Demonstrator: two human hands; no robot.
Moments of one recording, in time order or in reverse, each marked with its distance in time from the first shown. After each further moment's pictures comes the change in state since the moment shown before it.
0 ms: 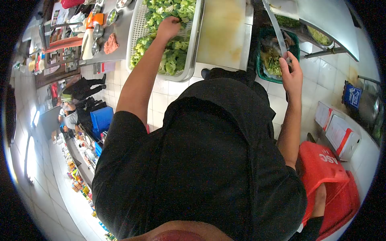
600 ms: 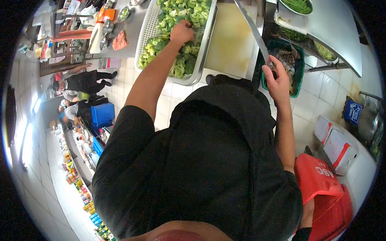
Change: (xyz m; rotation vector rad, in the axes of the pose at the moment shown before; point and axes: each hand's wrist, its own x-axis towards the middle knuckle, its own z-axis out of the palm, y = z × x) left_hand -0.006 0.014 -0.003 -0.022 -0.052 -0.138; right_hand -0.011 -0.034 0.057 0.082 -0.210 -0.088
